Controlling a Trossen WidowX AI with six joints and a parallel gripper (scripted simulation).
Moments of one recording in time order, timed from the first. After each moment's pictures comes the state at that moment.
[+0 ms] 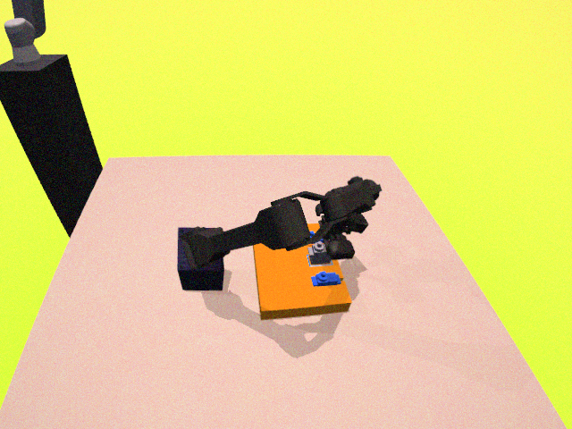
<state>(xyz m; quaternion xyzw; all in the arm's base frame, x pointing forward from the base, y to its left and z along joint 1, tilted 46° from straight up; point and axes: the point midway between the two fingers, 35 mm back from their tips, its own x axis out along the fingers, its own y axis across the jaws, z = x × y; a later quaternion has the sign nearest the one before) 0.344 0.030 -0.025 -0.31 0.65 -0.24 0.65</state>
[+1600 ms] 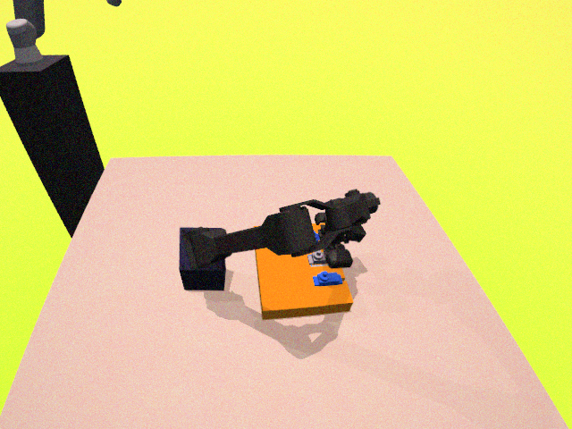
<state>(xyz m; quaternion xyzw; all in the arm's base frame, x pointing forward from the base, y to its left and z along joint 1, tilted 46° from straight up) 0.345 0.004 -0.051 -0.31 0.65 -0.24 0.65</state>
